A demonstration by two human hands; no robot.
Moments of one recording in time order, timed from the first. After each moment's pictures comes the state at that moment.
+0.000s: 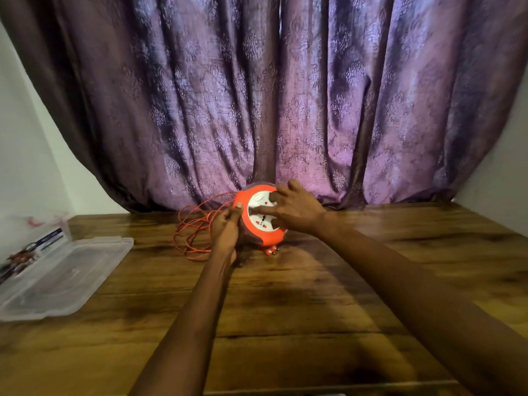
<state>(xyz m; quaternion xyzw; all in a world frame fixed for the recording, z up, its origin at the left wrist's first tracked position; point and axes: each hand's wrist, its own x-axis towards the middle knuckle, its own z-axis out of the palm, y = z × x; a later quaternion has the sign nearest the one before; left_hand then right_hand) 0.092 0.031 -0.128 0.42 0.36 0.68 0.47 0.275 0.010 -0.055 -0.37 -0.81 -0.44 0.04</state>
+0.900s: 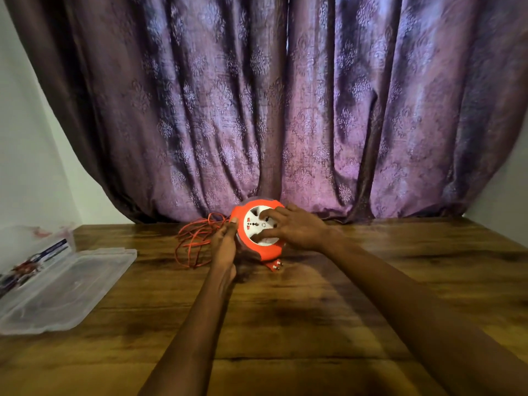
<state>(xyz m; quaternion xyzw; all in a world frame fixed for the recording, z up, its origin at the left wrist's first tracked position) 0.086 0.033 -0.129 0.36 0.35 0.70 0.51 0.274 0.017 -0.061 -0.33 -0.88 -0.36 0.04</state>
